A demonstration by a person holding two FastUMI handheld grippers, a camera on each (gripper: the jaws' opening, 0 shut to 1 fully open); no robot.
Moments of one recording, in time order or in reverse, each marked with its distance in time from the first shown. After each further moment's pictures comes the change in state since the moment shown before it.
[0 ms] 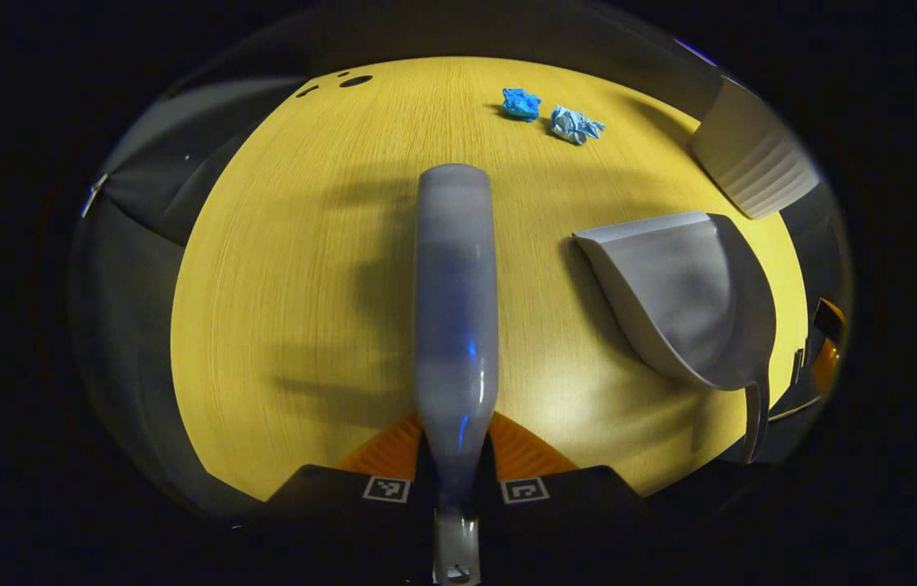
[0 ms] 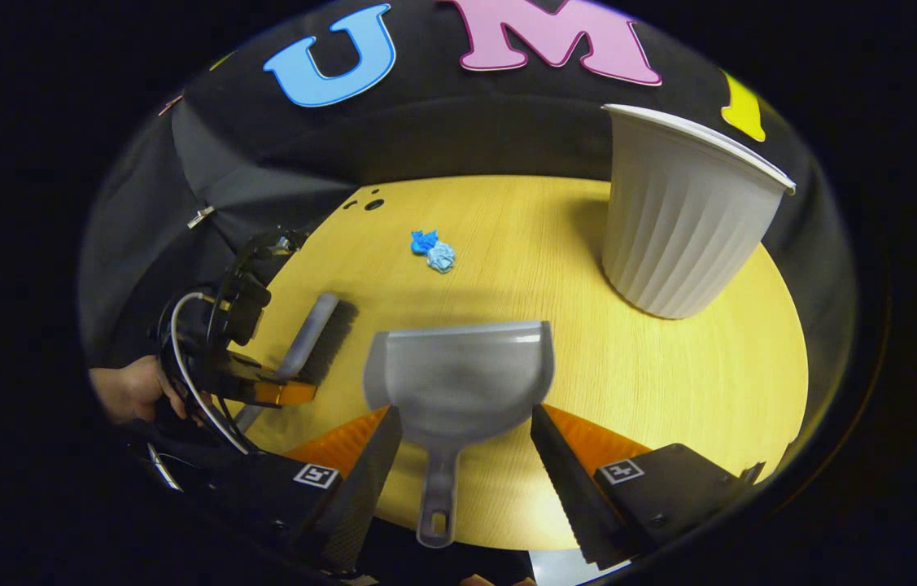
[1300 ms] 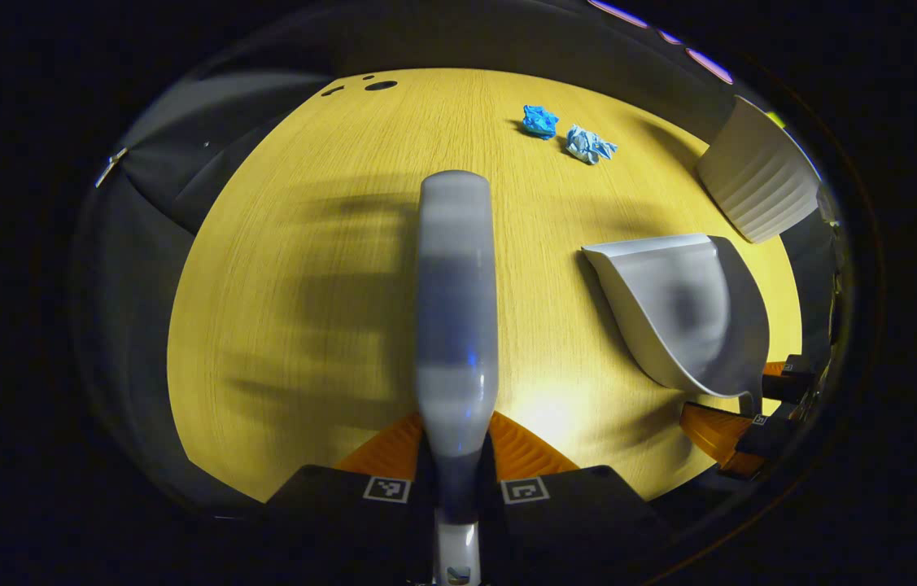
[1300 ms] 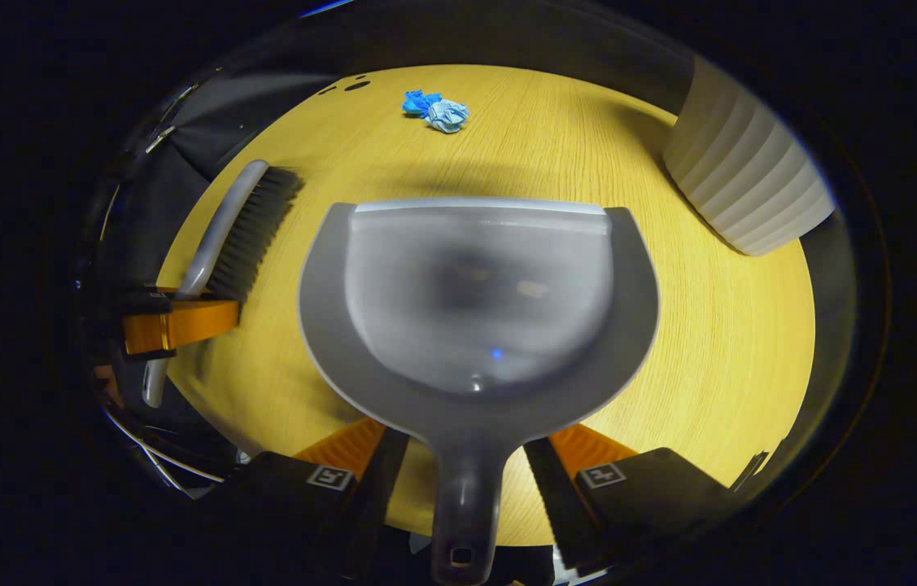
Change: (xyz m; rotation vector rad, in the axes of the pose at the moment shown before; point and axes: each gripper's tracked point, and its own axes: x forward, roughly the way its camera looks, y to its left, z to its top) left arm -0.001 0.005 0.002 -0.086 -0.057 -0.008; right arm 0.091 -0.007 -0.088 -0.081 0.369 -0.109
